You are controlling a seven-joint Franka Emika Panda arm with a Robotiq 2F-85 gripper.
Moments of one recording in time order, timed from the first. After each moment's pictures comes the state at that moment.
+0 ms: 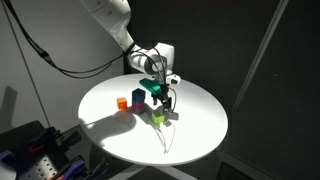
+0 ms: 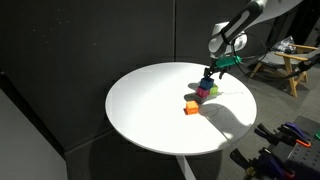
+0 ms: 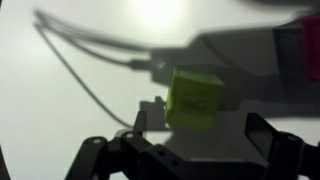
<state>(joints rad) -0.13 0.61 -0.12 -1.83 0.01 2.41 0.11</state>
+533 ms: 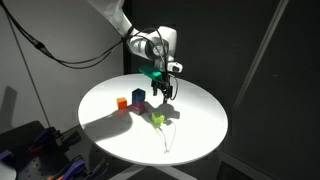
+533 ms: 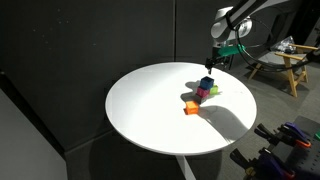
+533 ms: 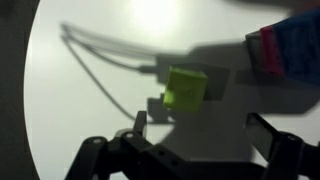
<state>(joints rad) -0.13 0.49 -0.12 -1.84 0.01 2.28 0.11</state>
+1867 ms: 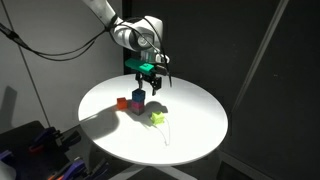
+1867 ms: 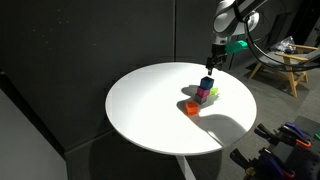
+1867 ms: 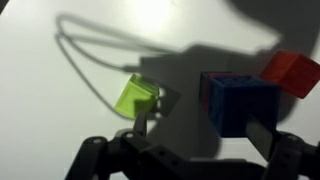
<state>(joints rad) -0.12 0.32 -0.05 -2.02 0.01 2.31 -0.17</state>
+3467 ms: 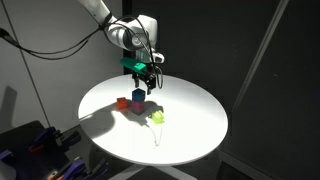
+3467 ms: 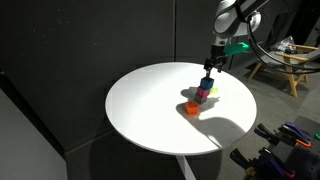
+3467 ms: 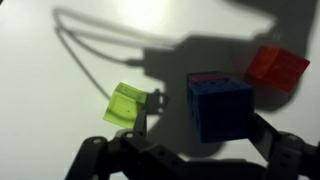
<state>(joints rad) -0.09 0.28 -0.04 -2.09 0.04 2.35 -0.06</state>
